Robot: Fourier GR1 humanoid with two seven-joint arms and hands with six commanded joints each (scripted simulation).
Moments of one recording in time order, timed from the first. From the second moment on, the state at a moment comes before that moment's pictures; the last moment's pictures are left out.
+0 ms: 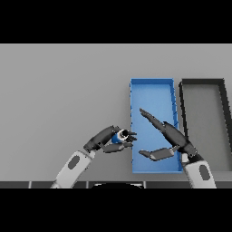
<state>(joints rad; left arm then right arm) -0.19 0.06 -0.54 -1.62 -0.05 -0.24 -0.06 -0.07 -0.39 0.21 -2.09 -0.15 0.39 0.09</state>
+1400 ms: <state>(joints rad) -0.19 -0.03 -0.46 -1.59 -0.07 -0.36 -0.02 -0.41 -0.16 0.41 -1.86 -0.17 0.50 0.20</state>
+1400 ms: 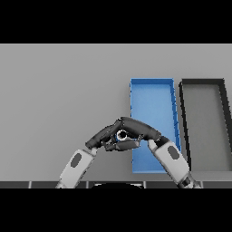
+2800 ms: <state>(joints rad) -0.18 -0.03 -0.40 -1.56 -0.14 -0.43 0.11 -0.38 0.02 0.29 -1.90 -0.21 0.51 0.31</state>
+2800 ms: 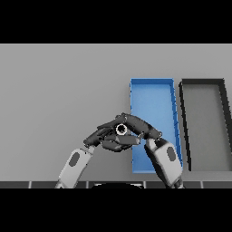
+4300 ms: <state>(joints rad) -0.15 0.00 -0.40 -1.60 -0.18 -0.40 0.07 -0.49 -0.20 -0.21 -1.65 -0.23 0.24 0.61</state>
